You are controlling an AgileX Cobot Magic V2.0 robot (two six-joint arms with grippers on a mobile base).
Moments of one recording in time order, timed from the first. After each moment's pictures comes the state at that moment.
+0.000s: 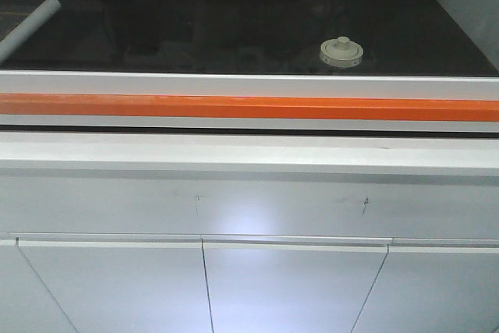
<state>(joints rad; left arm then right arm) -0.07 -0.01 0.03 0.00 0.17 0.09 -0.05 -0.01 0.03 -0.05 0.14 0.06</state>
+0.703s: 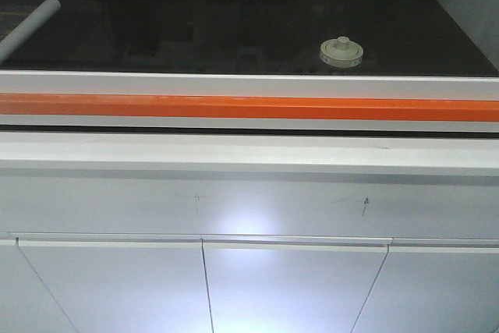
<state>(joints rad) -0.07 -0.01 0.03 0.00 0.17 0.09 -0.05 -0.01 0.03 -0.05 0.14 0.06</state>
